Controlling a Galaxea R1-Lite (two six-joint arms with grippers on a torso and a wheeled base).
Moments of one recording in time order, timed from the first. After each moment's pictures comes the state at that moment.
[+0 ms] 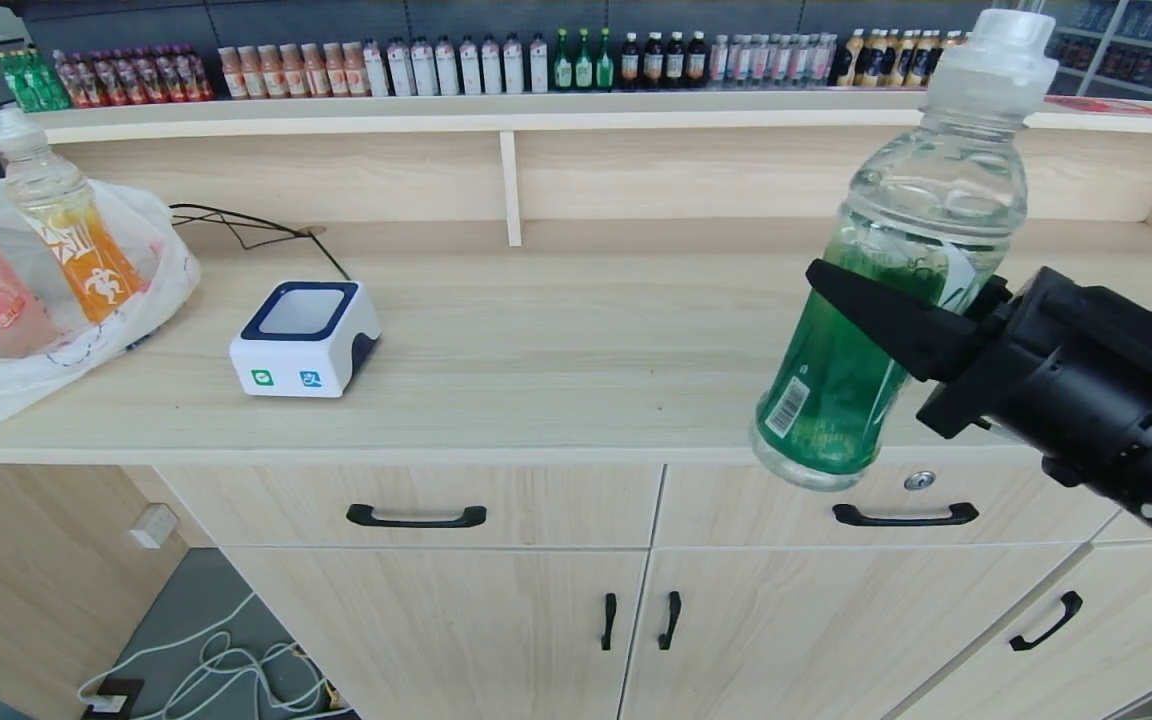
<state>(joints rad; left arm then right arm) 0.00 0.00 0.00 0.00 0.00 0.00 0.54 1.45 -0.57 -1.25 0.21 0.04</state>
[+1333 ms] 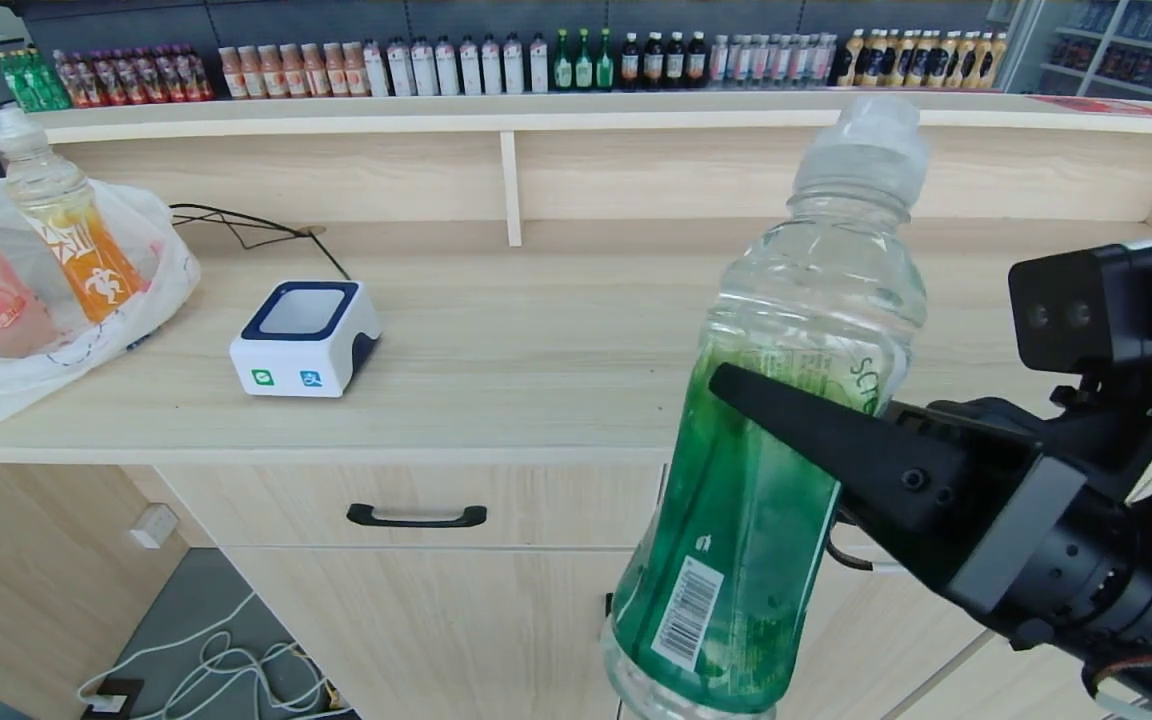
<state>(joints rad) 0.00 0.00 0.00 0.00 0.00 0.00 0.79 1.58 -0.47 -1.57 0.37 0.65</state>
